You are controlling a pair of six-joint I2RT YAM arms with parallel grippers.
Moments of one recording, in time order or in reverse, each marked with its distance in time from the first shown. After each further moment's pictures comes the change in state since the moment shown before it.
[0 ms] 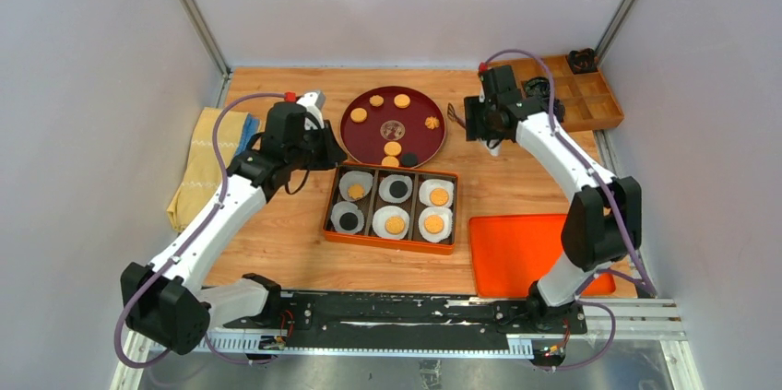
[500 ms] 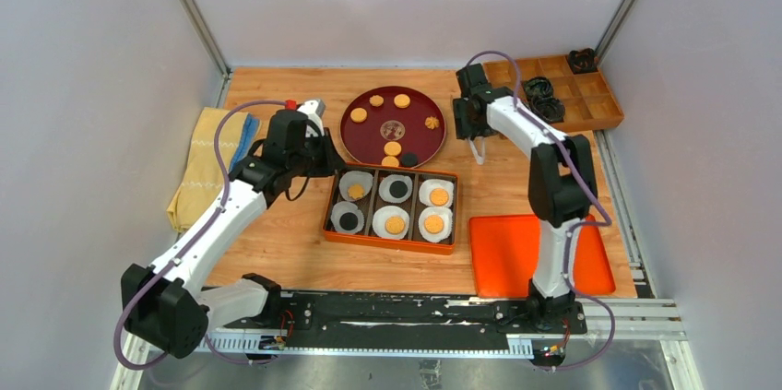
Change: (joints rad) left arm -0.029 -0.014 -0.064 0.010 -0.012 0.002; right arm 0.021 0.272 0.109 -0.011 0.112 0.008
